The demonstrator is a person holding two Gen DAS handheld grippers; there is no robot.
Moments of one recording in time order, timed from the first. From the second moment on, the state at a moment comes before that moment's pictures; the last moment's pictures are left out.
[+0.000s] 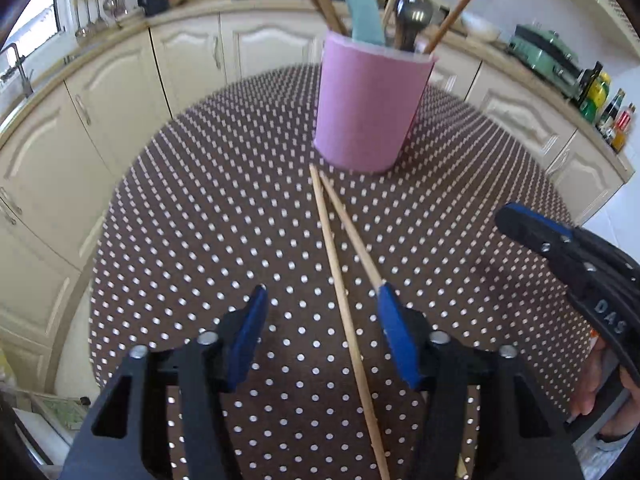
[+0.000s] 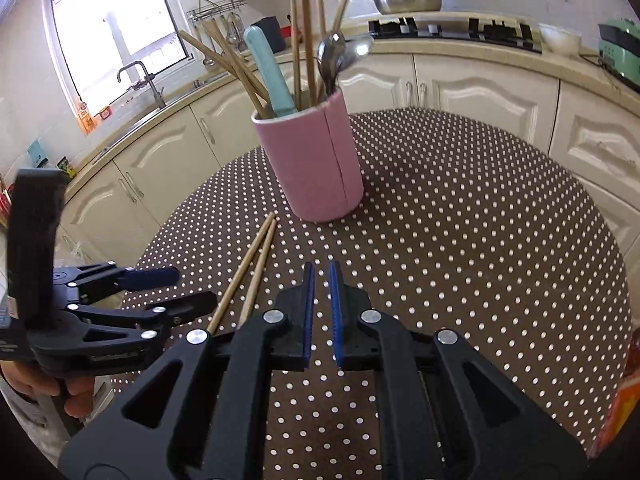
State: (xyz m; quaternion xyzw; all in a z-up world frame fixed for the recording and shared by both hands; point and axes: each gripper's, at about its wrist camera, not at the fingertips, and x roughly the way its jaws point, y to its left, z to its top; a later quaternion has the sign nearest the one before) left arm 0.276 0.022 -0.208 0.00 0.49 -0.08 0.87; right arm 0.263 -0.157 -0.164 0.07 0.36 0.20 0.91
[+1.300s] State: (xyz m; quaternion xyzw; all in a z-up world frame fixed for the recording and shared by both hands) left arm 0.257 0.055 -0.210 -0.06 0.47 -0.07 0.88; right arm 0.297 -0.020 -0.184 -0.13 0.52 0.25 0.80
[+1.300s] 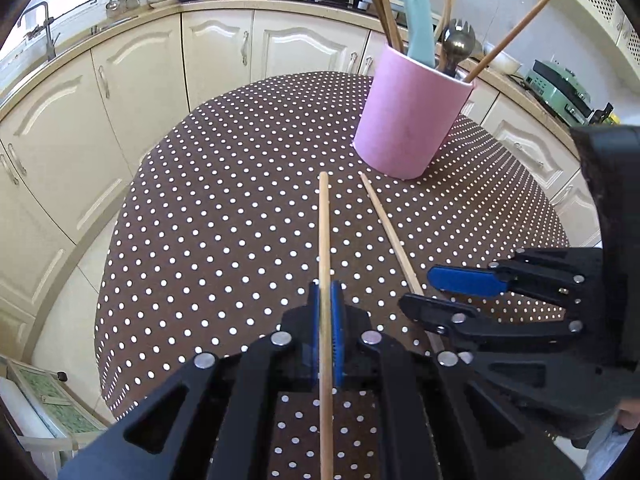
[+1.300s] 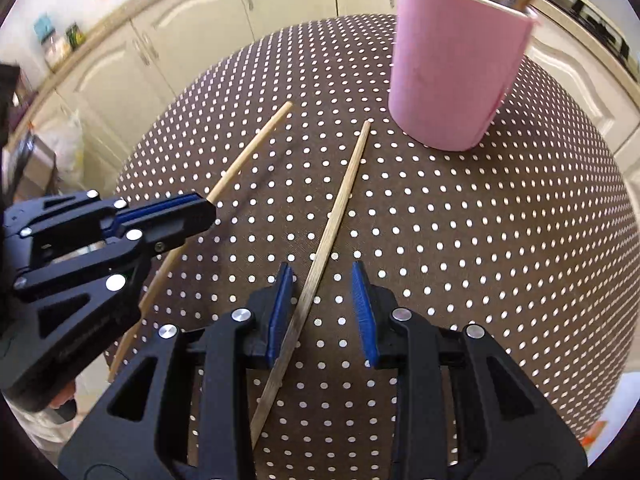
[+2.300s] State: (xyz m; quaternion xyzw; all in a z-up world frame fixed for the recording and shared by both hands) left arm 0.231 0.032 -0.116 -0.11 0.24 -0.16 0.95; right arm 0.255 -0.139 -0.074 0.04 0.24 0.31 0.92
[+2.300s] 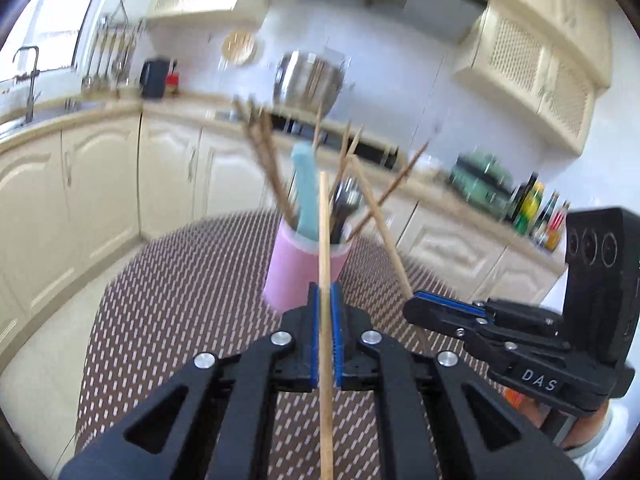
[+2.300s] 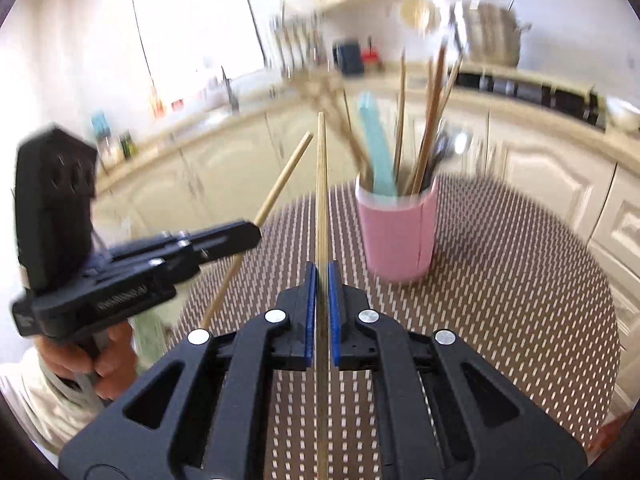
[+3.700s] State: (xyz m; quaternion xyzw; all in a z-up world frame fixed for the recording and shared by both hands) left arm 0.371 -0.008 -0.099 -0.15 -0.04 -0.10 0.98; right arm 0.359 -0.144 -0.050 0.14 0.01 0.25 0.96
